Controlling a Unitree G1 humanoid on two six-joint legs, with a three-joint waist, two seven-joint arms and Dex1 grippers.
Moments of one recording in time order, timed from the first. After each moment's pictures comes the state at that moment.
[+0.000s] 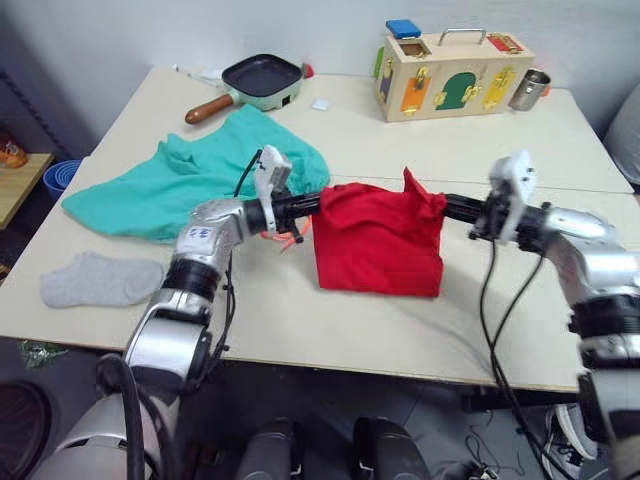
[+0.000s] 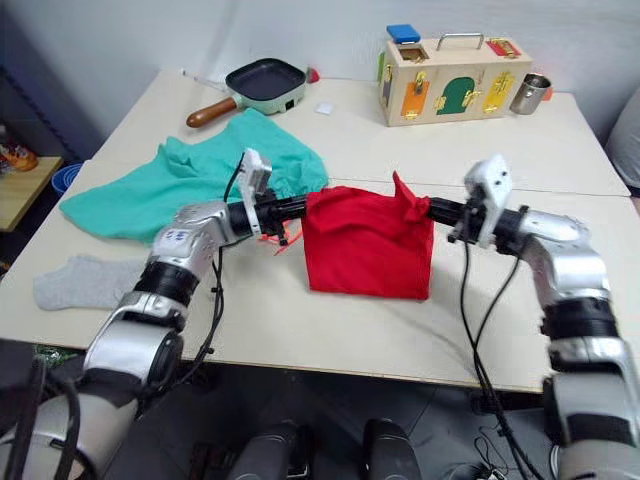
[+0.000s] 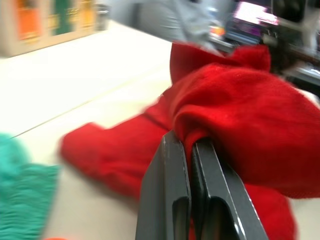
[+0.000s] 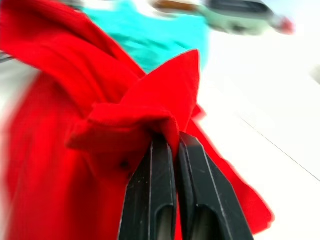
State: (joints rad) left arm -1.08 0.28 -0.05 0.95 -0.34 0.14 -0.95; right arm -0.80 -0.69 0.05 0.61 0.38 0.19 0.94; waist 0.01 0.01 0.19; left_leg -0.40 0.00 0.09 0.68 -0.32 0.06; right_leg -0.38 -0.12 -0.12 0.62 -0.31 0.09
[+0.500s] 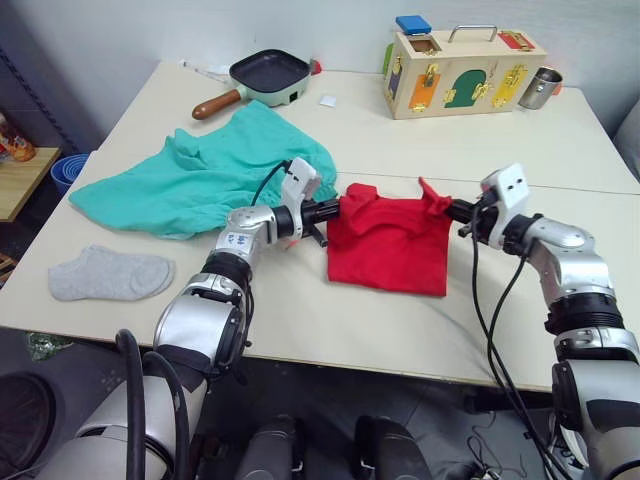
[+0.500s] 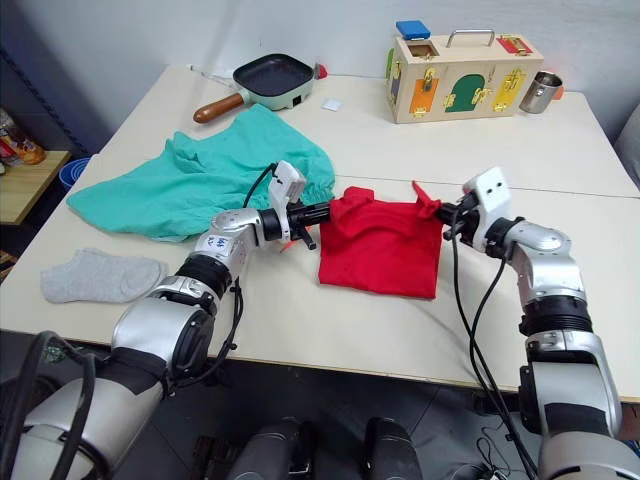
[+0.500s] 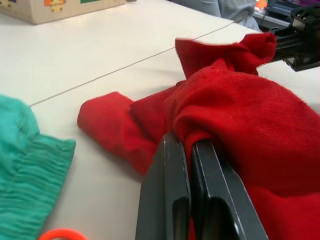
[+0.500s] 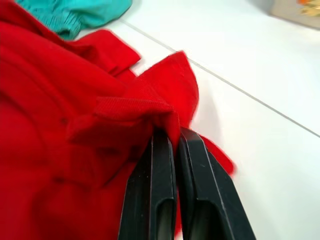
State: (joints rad) left arm -1.19 0.17 0.00 1.24 -0.17 -0.06 -0.85; right arm -0.79 -0.67 -0.07 0.69 0.28 0.16 0.84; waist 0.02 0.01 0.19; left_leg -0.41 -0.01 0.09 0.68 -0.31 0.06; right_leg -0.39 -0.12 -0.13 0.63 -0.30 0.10
